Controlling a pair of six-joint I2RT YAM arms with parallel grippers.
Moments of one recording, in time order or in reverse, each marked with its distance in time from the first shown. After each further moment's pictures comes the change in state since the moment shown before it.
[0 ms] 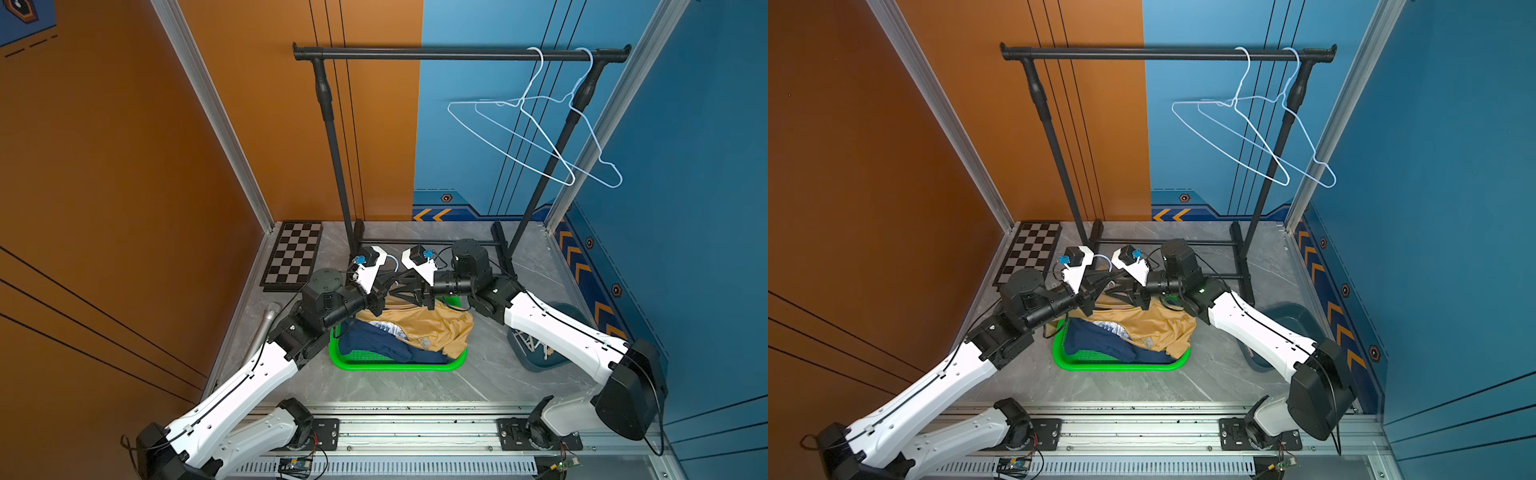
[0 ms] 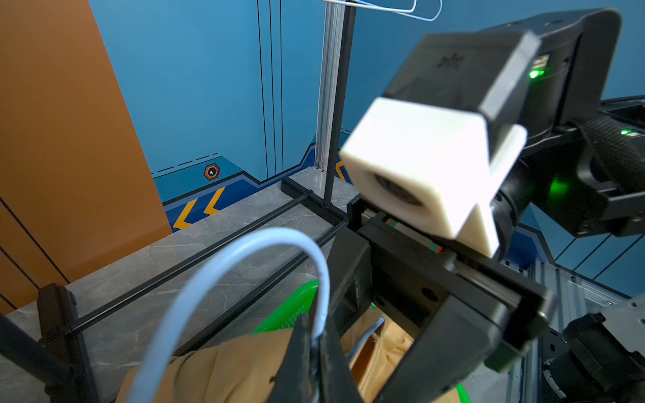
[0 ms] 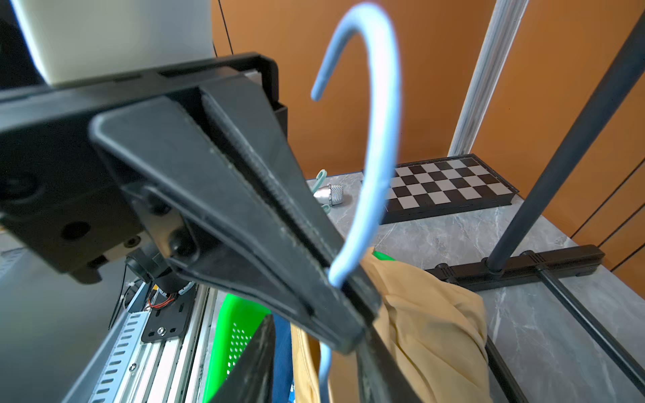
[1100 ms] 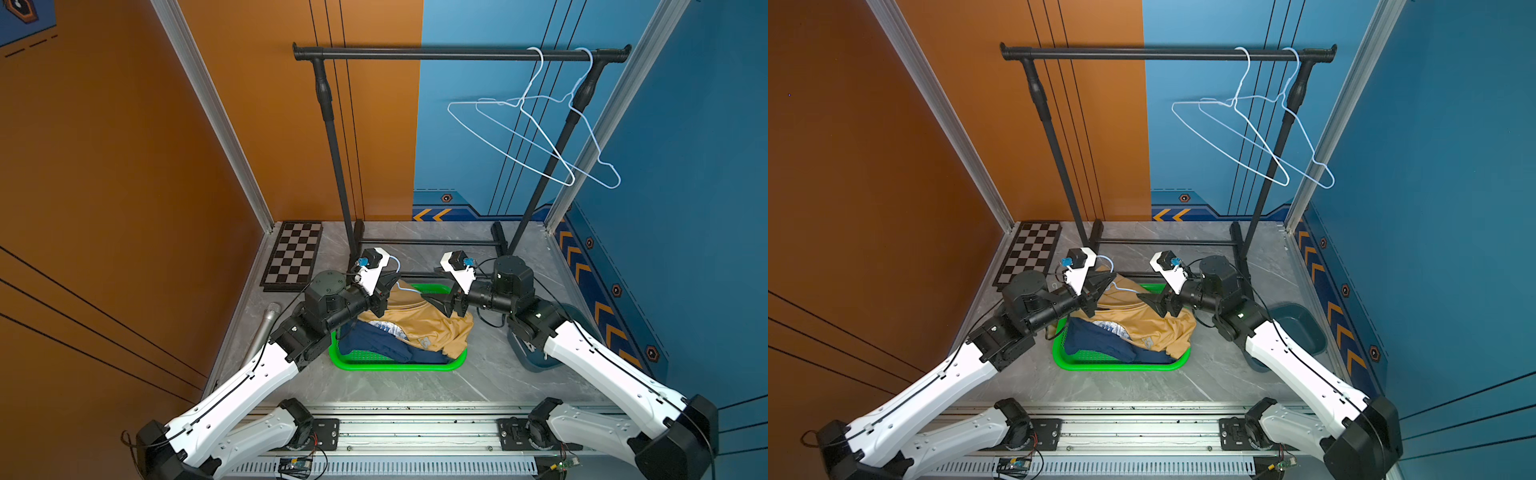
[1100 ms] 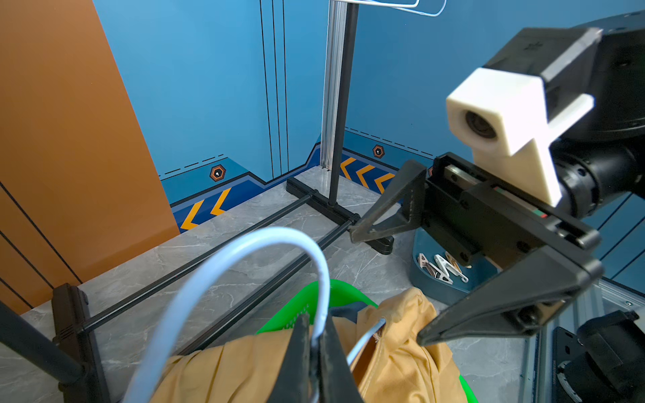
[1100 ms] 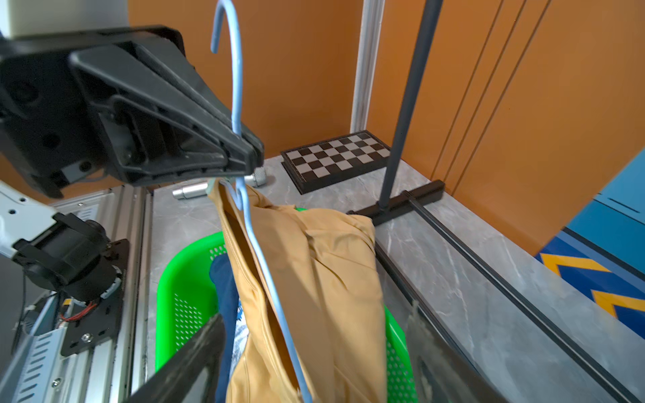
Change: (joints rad) left arm -0.034 0.000 0.000 -0.002 -0.052 0.019; right arm -0.106 -0.290 -0.220 -0.010 0.212 0.033
